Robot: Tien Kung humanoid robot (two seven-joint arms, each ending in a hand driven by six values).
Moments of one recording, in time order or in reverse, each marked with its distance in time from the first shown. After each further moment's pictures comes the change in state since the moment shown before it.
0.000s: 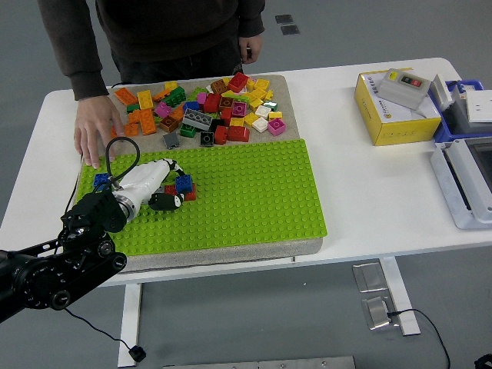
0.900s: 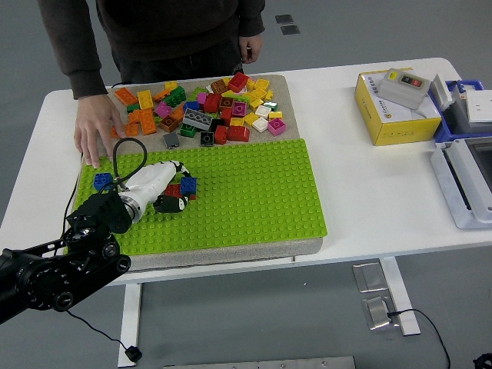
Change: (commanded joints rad) left arm -0.016 -0.016 0.029 0.002 -0.003 0.006 0.000; right arm 0.004 0.002 -0.010 -0.001 0.019 0.003 0.007
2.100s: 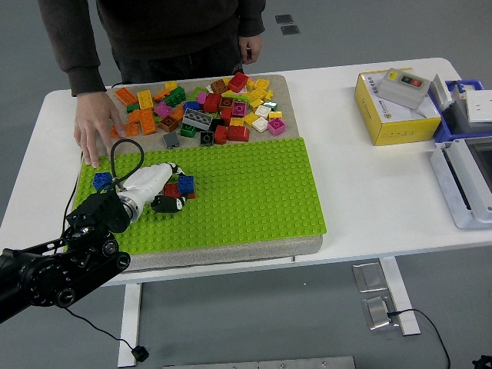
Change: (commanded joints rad) left arm -0.003 -0.007 0.000 0.045 -0.020 -0.005 -0.011; right arm -0.005 -0.002 -0.053 0.001 0.069 0.005 0.024
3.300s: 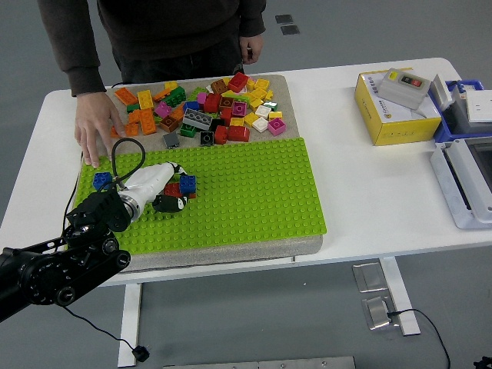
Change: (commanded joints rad) left arm -0.005 0.000 -0.001 -0.002 -0.011 -0.015 -0.007; right arm -0.003 -0.001 -0.004 0.000 0.005 0.000 0.006
